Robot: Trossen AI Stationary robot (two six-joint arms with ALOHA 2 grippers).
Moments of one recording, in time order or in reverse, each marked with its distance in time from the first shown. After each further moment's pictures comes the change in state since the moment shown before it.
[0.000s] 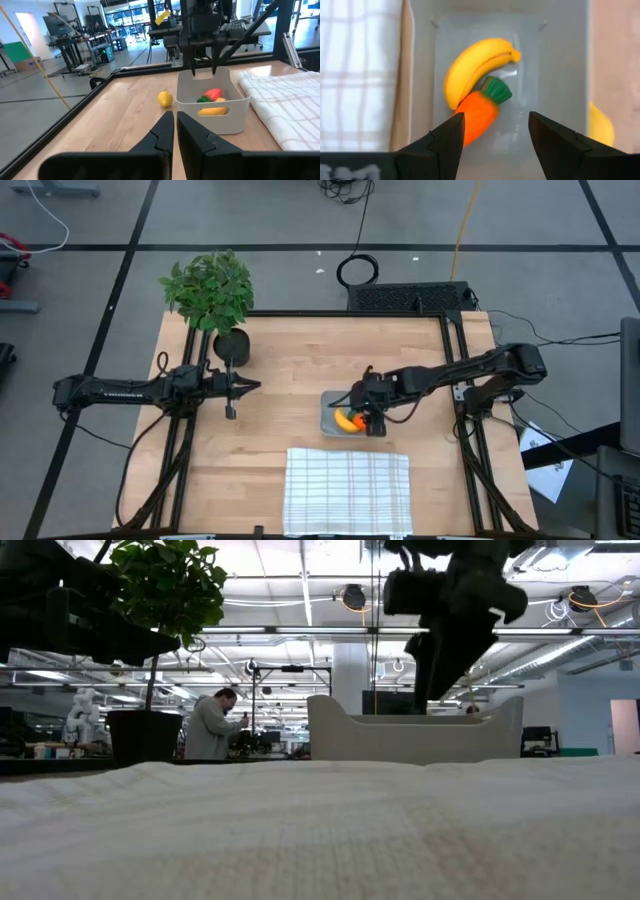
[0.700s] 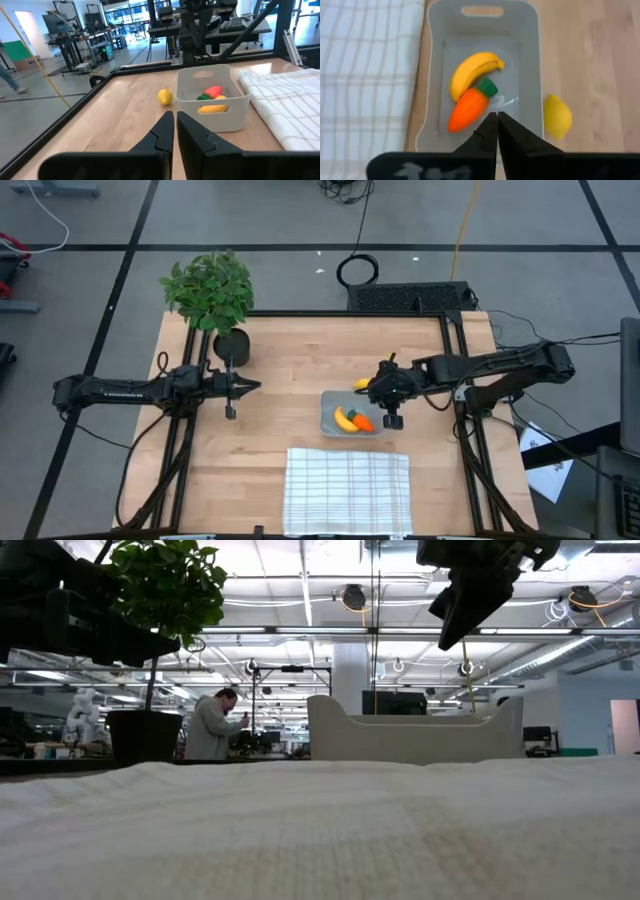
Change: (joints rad) left arm 0.000 0.000 0.000 -0.010 0.000 0.004; right arm -0.009 -0.252 -0.032 -0.075 0.000 -0.018
